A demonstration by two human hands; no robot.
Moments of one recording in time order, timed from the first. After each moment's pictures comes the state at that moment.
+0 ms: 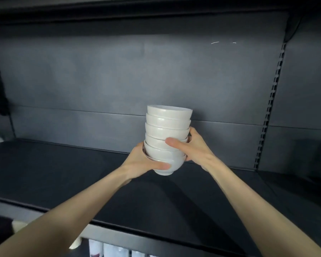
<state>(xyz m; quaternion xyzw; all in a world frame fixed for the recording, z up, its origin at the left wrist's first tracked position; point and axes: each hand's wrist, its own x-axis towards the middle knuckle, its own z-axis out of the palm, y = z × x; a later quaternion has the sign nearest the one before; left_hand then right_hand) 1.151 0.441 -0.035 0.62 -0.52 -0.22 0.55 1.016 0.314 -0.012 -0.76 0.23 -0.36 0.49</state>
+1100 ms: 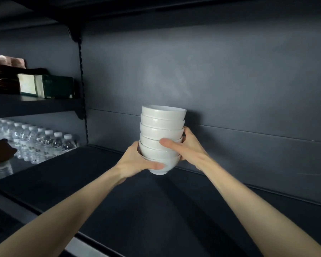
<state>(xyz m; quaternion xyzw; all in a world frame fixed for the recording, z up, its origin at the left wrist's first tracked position) 1.529 0.560 -0.043 0.68 -0.44 -0.15 0.57 1.419 0.411 -0.015 -0.79 0.16 -0.30 0.50</state>
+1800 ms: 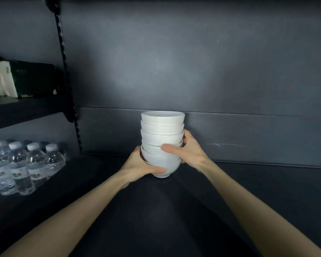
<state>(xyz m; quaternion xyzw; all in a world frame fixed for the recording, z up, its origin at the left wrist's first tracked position) 1.705 0.562 -0.094 0.61 -0.53 -0.26 0.52 1.544 0.468 -0.057 -0.76 0.29 -0.36 0.46</state>
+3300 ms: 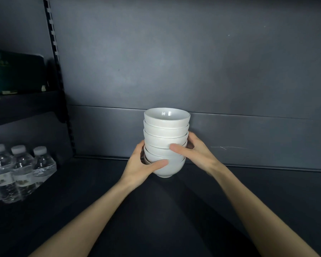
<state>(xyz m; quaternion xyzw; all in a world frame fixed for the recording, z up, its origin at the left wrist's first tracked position) 1.713 0.541 -0.107 0.57 -0.50 -0.23 0.62 1.546 0.446 -0.058 -0.75 0.27 -0.35 0.49</state>
